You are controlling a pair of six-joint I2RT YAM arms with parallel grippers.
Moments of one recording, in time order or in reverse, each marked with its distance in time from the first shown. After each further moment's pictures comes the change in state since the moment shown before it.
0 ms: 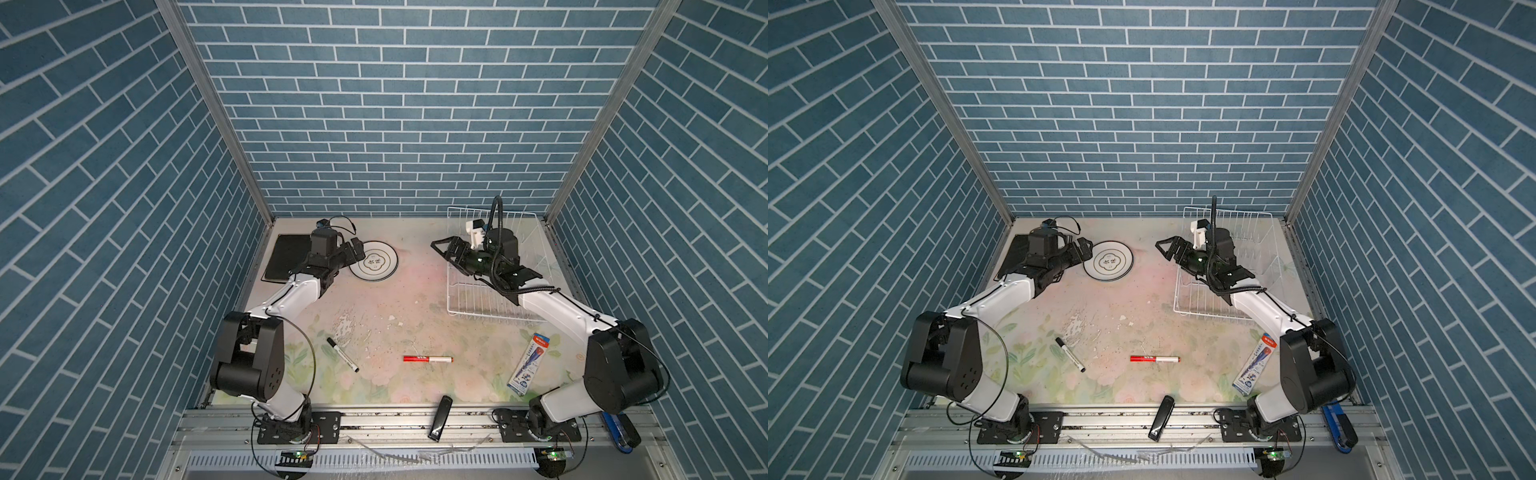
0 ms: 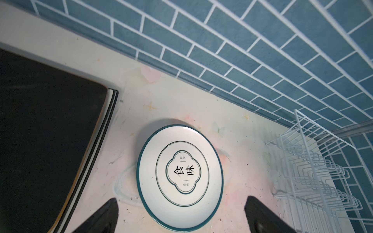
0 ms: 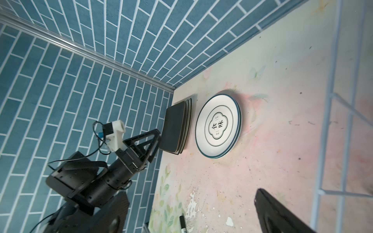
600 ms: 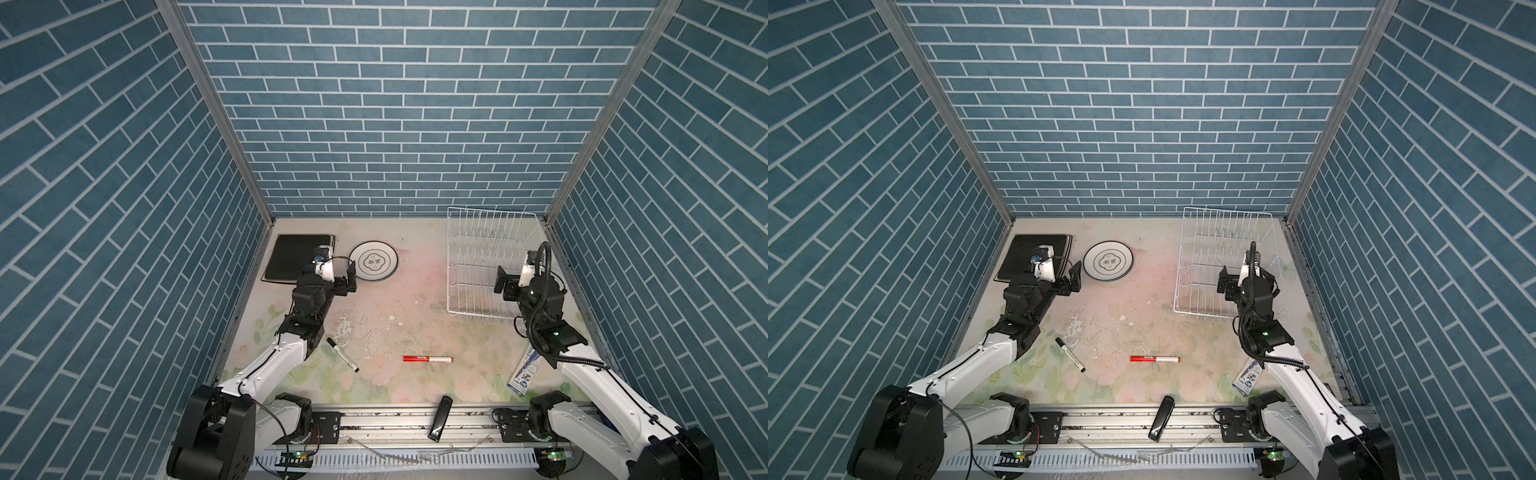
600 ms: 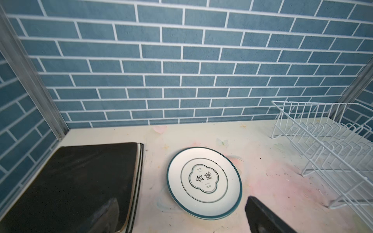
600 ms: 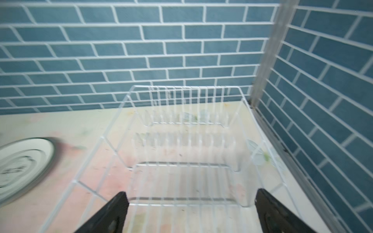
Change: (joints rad) left arm -0.046 -0.424 -0.548 0.515 -0.150 0.424; right arm -0.131 -0.537 -0.500 0.020 0.819 -0.752
